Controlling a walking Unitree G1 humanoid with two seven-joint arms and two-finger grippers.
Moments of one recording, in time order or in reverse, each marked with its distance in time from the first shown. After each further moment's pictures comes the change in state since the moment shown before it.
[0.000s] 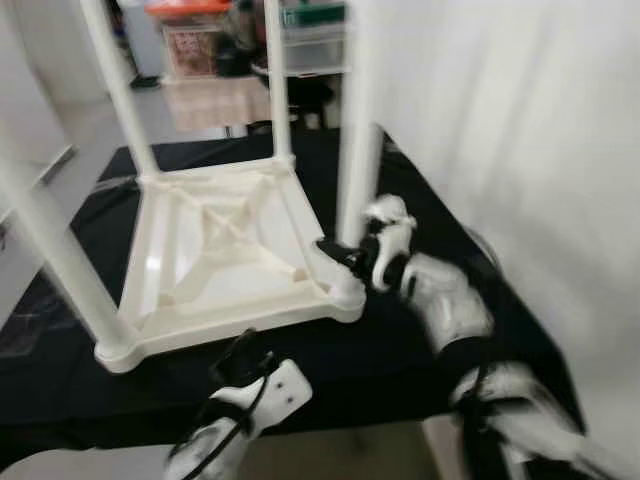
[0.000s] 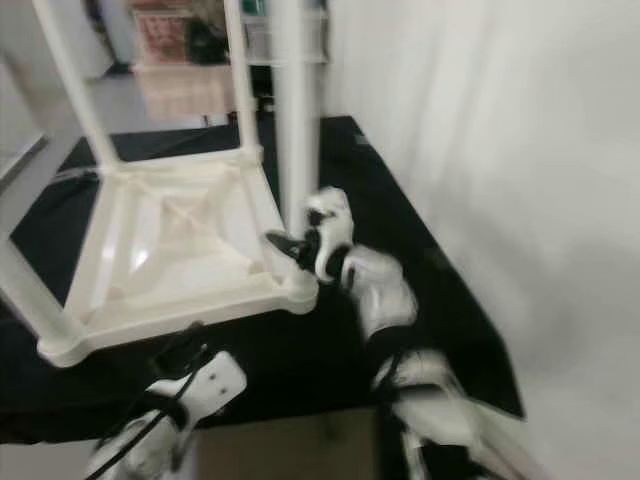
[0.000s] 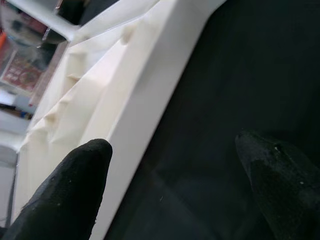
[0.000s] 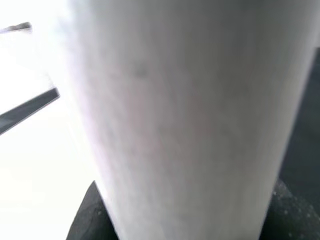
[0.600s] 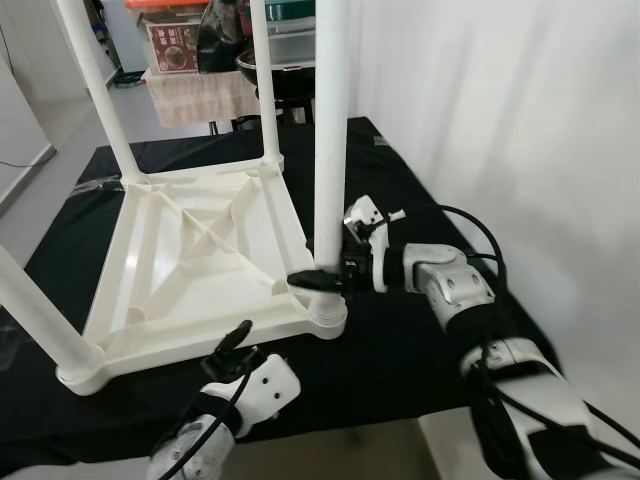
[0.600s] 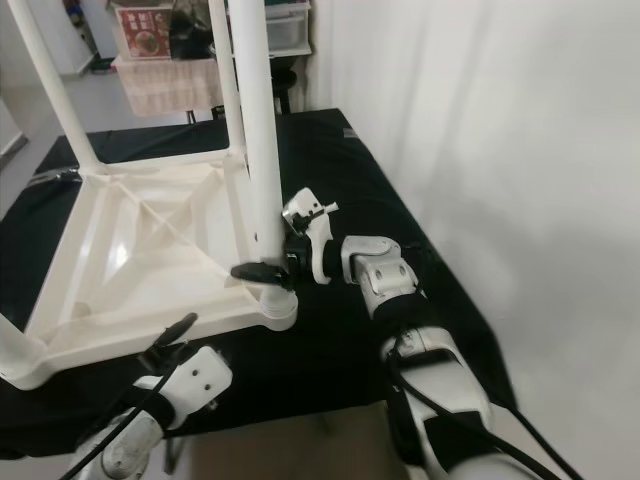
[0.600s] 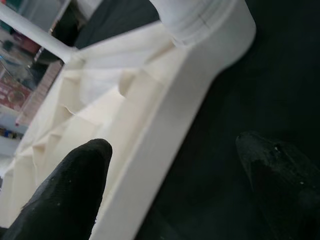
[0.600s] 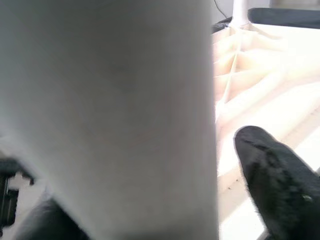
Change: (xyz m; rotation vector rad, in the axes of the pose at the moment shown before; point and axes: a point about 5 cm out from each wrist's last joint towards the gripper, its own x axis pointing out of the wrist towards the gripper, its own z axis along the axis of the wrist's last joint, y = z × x) left arm -0.002 0.012 0.002 -0.046 -0.068 -0.002; right arm 0.015 0.008 0.039 -0.130 0.148 0.694
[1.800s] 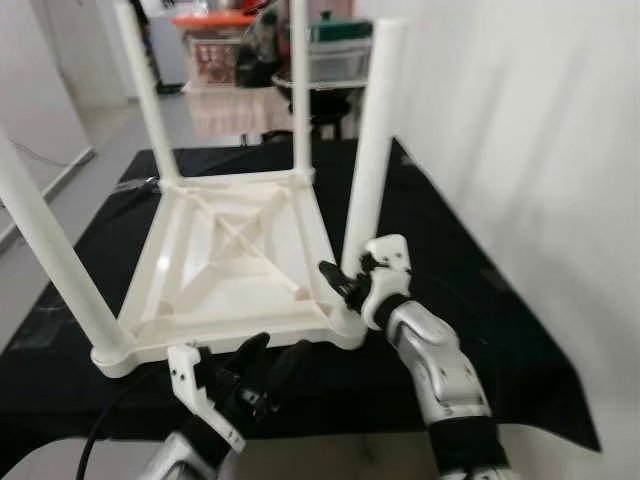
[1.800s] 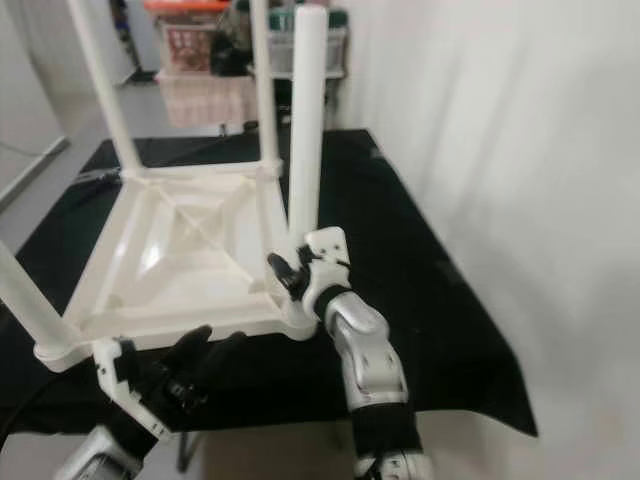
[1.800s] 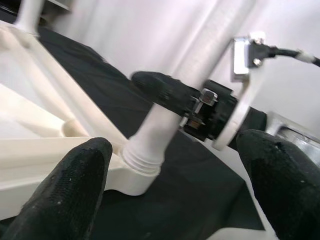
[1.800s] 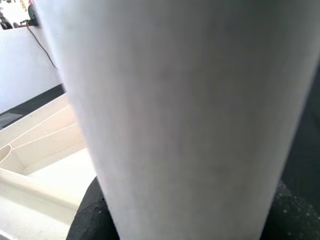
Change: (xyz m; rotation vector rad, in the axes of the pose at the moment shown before) left arm -0.030 0.018 0.004 -1.288 -0.389 -0.171; right arm -0.006 0.045 -0.053 0.107 -0.123 -0.632
